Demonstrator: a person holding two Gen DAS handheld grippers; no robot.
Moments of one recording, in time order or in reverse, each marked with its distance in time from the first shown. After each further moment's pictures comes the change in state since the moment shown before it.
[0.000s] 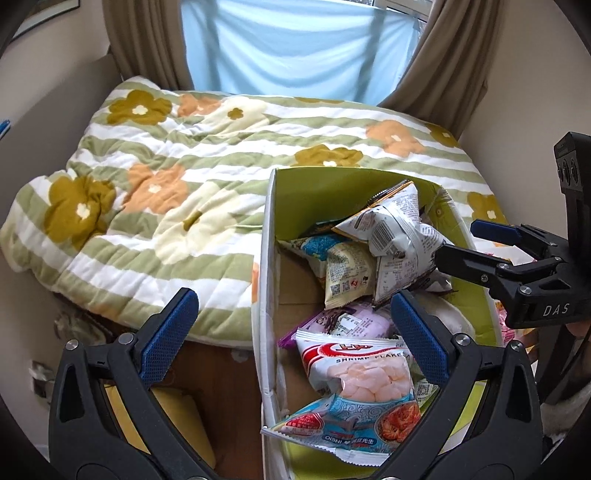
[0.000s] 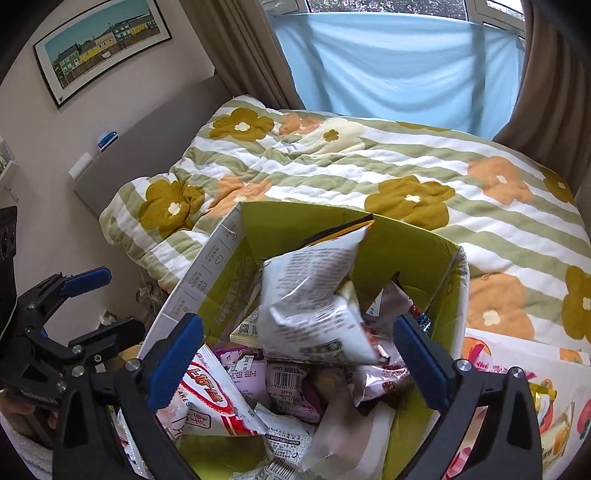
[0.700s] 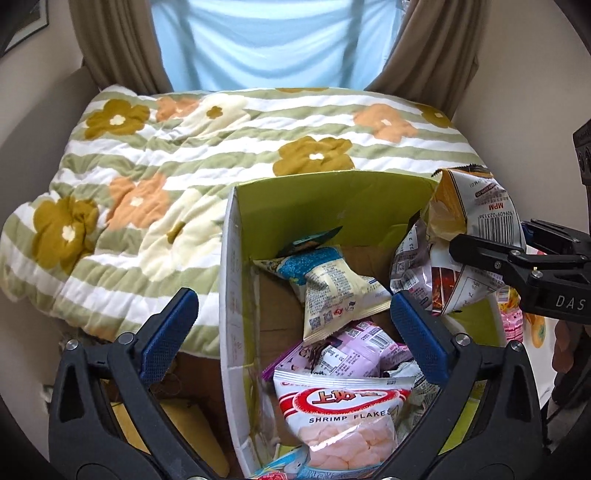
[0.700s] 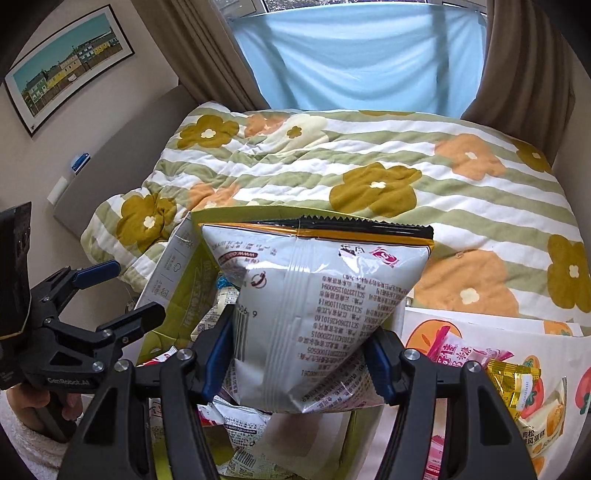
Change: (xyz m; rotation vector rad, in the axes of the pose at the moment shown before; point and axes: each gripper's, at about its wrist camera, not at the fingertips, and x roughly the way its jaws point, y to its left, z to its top) left arm 0.044 -0.027 0.031 0.080 0.048 0.005; right arm -0.011 -0.034 0.010 0.073 0.016 -0.049
